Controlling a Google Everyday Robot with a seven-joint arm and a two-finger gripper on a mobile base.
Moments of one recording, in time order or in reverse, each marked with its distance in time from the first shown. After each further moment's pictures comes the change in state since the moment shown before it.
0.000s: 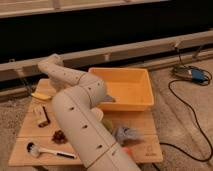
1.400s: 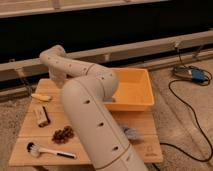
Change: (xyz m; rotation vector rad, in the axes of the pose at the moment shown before) arm 0.005 -0.001 -0.082 -0.073 -0.105 0.006
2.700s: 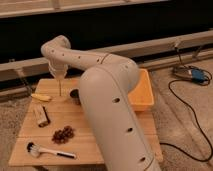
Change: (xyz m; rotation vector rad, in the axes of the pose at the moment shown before) arm 0.007 0.000 -0.080 -0.013 -0.148 -0.040
